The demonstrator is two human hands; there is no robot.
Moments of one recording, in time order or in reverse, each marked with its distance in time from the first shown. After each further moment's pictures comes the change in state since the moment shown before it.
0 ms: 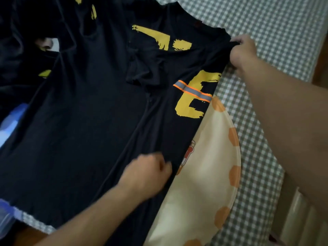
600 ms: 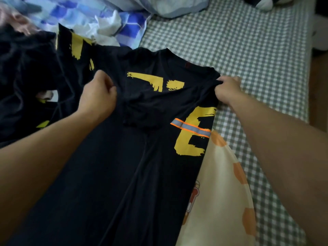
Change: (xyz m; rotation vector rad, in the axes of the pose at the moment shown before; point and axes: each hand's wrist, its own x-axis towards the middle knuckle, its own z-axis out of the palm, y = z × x) left_hand 0.178 -0.048 -0.208 -0.149 0.779 0.081; right_hand 0.018 0.004 0.010 -0.483 -0.096 -0.103
